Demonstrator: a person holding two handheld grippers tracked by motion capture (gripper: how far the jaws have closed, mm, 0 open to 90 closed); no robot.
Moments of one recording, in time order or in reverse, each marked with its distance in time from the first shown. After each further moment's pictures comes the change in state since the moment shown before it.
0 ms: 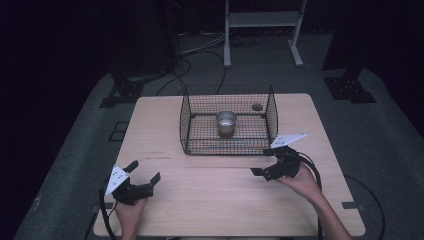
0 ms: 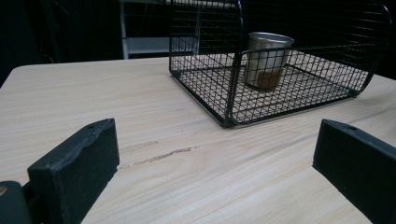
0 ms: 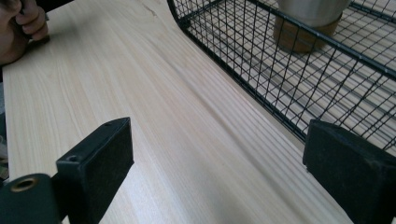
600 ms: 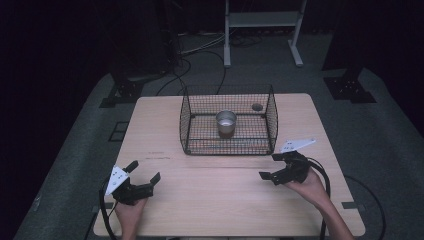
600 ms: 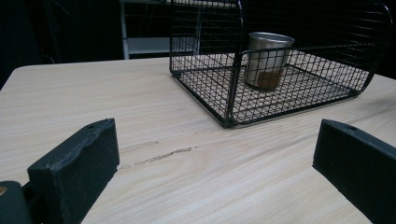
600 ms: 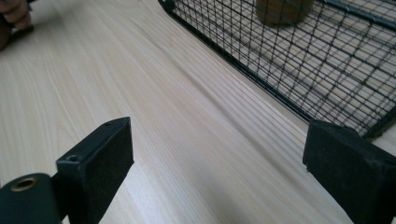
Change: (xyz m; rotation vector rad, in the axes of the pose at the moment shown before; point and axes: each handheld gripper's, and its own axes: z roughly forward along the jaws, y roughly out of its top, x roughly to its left) left arm 0.000 0.000 0.000 0.001 0.004 0.004; right arm -0.007 -0.025 -0.012 0.012 -0.036 0.043
